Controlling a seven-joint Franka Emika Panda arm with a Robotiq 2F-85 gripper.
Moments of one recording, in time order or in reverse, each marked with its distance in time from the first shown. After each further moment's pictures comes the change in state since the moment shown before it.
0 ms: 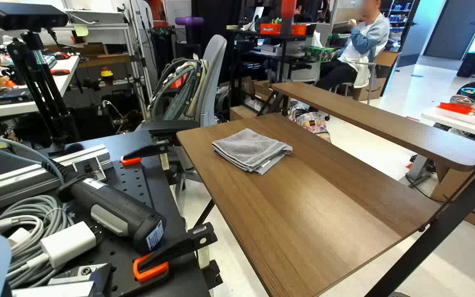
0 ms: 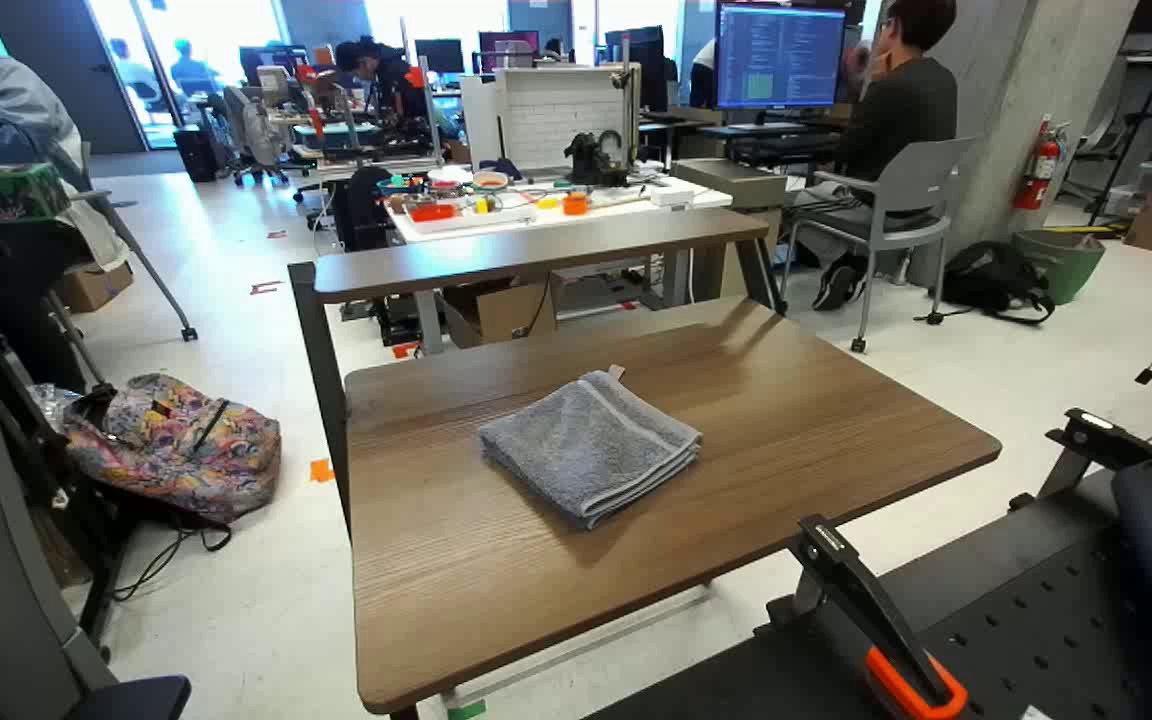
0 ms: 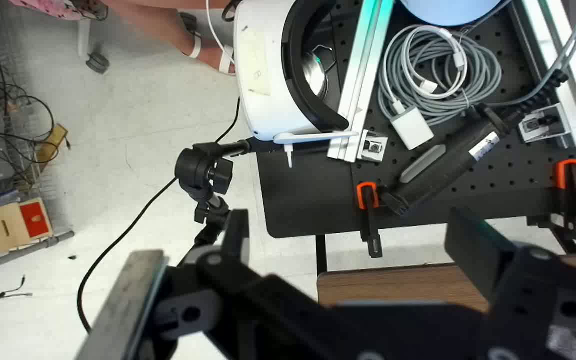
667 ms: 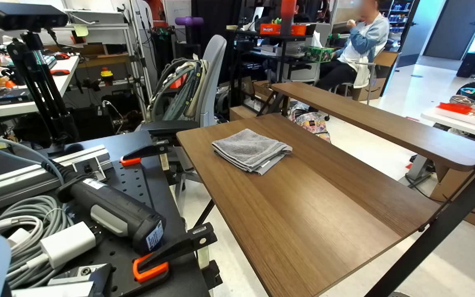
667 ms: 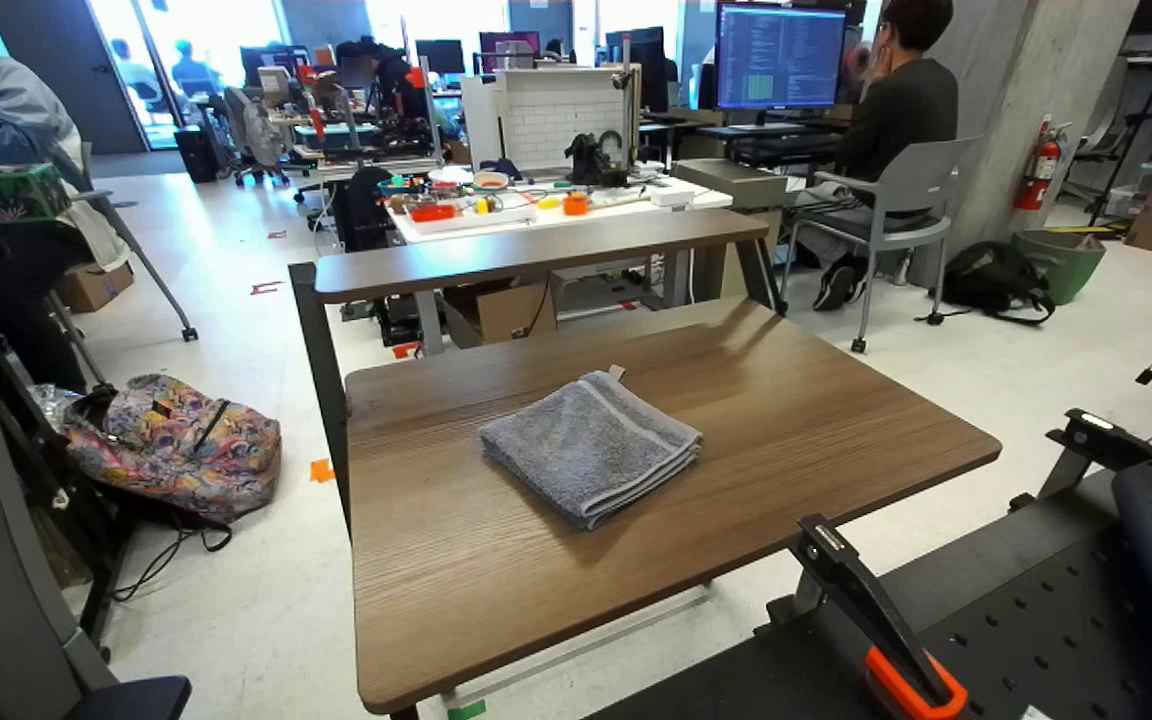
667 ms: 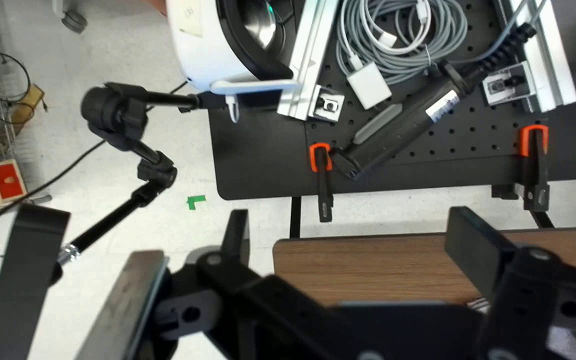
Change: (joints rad) arm 0.123 0.040 0.071 -0.073 0.073 0.140 0.145
